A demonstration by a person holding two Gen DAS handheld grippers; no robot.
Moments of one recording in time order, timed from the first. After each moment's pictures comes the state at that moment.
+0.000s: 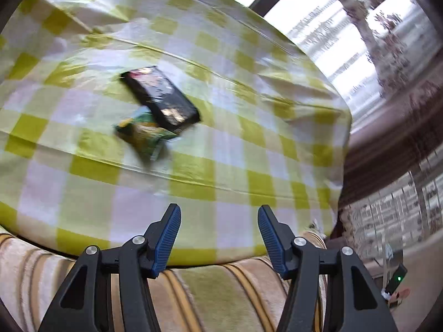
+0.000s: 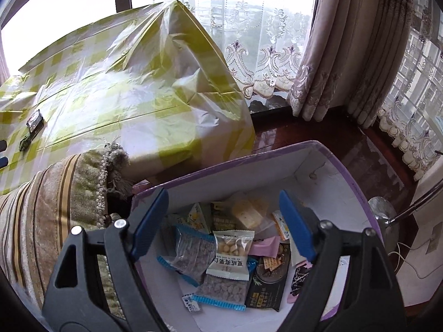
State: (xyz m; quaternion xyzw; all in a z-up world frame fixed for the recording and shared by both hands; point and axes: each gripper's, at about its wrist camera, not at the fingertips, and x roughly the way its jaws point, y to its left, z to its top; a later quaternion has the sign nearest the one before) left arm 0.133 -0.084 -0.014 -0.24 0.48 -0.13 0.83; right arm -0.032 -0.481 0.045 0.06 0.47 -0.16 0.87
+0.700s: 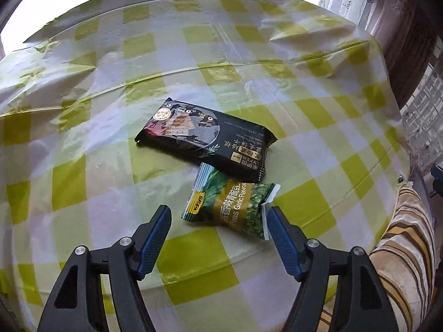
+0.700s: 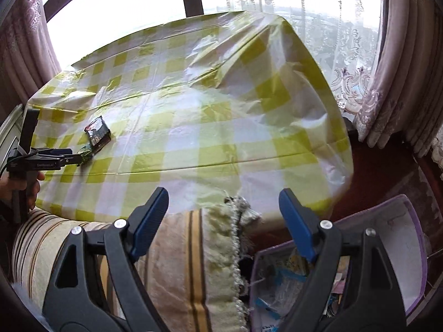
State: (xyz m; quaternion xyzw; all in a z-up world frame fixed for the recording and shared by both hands) left arm 0.224 -0.071 -0.044 0.05 0.51 -0.18 0.84; right arm 0.061 -0.385 0.063 0.08 0.45 -0.01 0.89
